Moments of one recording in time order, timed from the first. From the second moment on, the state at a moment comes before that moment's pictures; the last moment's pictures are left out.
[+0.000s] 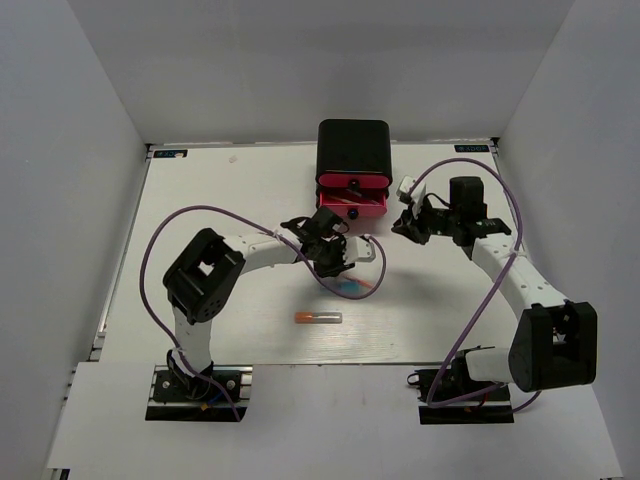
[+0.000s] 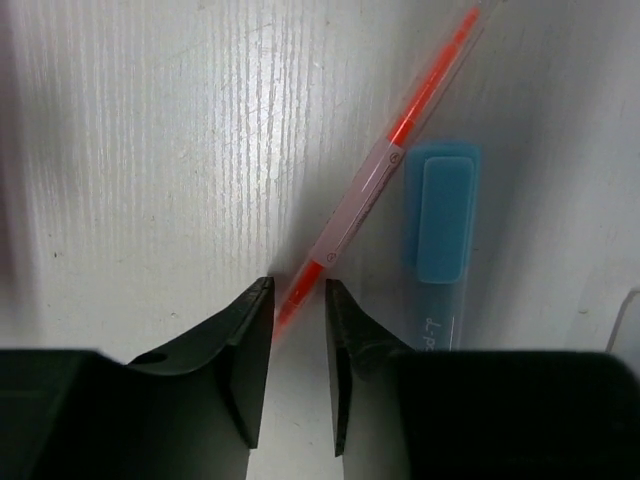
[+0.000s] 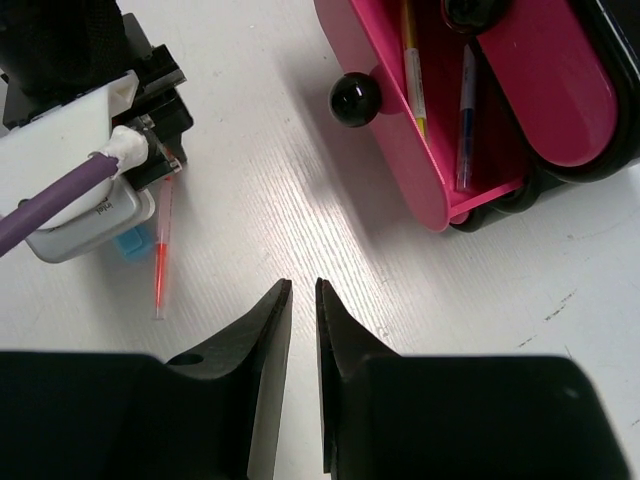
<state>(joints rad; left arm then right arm) -0.78 1.92 1.23 -0.32 0.32 0.67 0.17 1.31 0.93 -0.31 -0.78 -0.69</state>
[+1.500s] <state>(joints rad) -0.72 1.85 1.49 -0.06 0.09 0.76 0.11 1.25 0.83 -0.25 -0.77 -0.63</state>
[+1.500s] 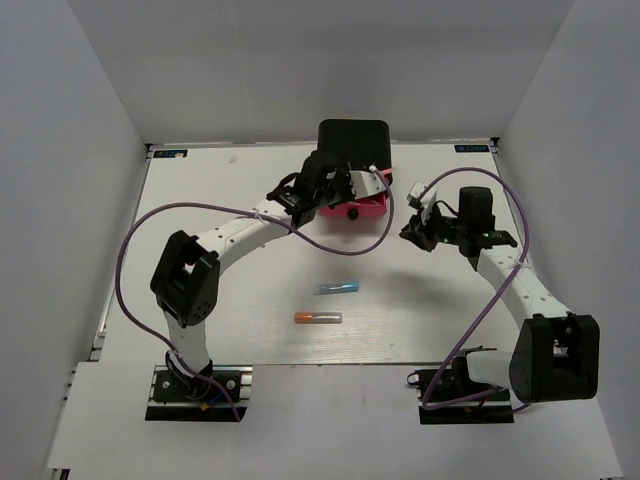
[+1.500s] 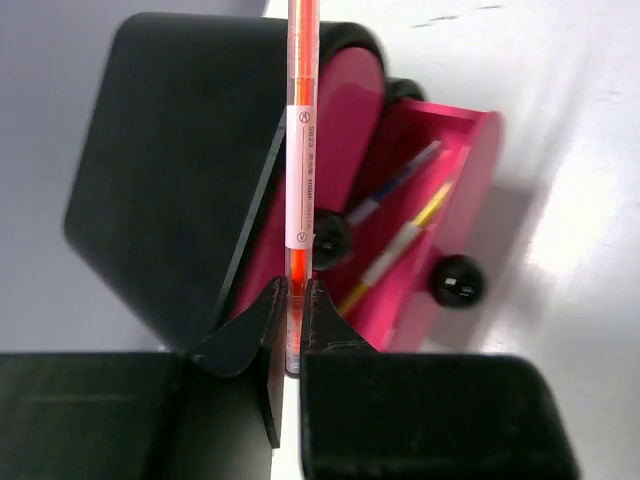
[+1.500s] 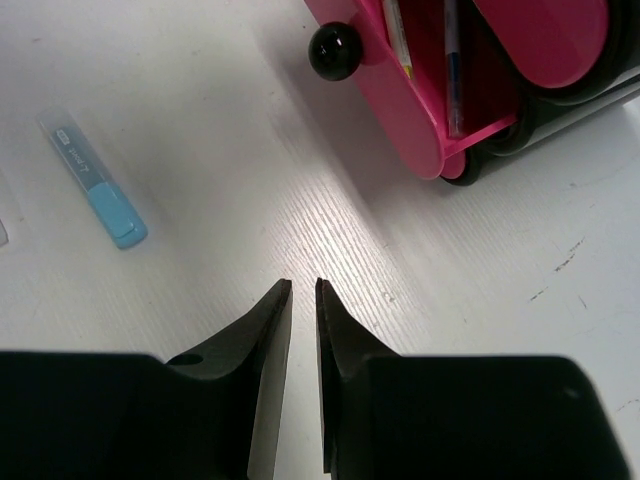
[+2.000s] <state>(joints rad) -0.69 1.91 1.52 -0.11 0.08 0.84 0.08 1.25 0.81 -0.23 -0.77 -0.63</state>
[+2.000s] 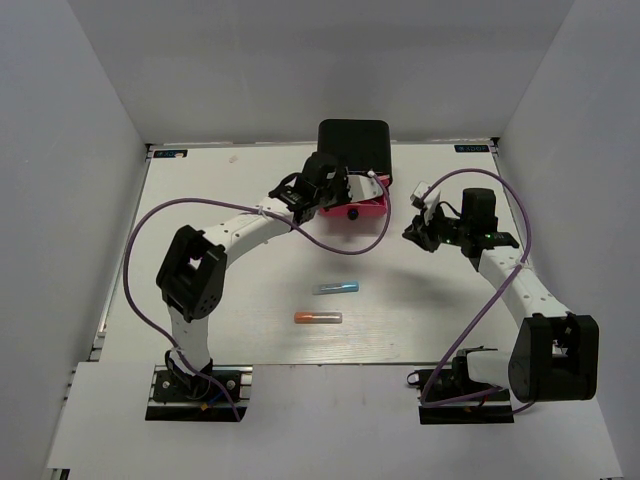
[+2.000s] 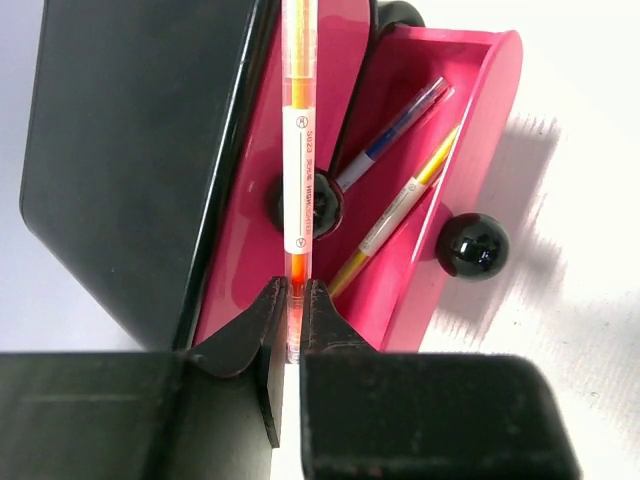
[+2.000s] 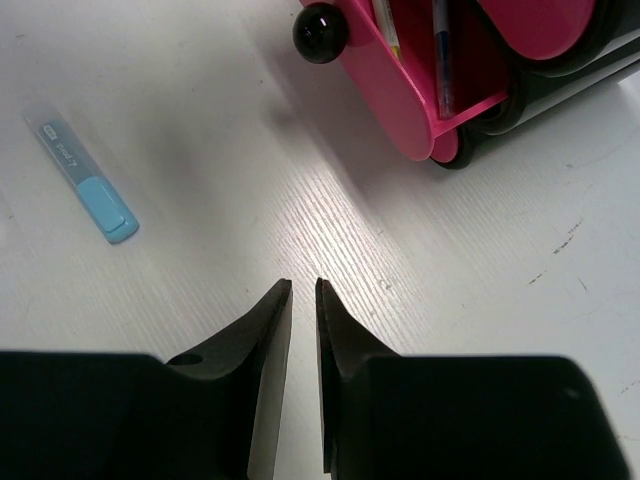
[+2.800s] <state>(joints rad) -0.69 1.90 1.48 -0.12 0.09 0.84 0.08 1.25 0.81 -0.23 -0.77 -0.62</state>
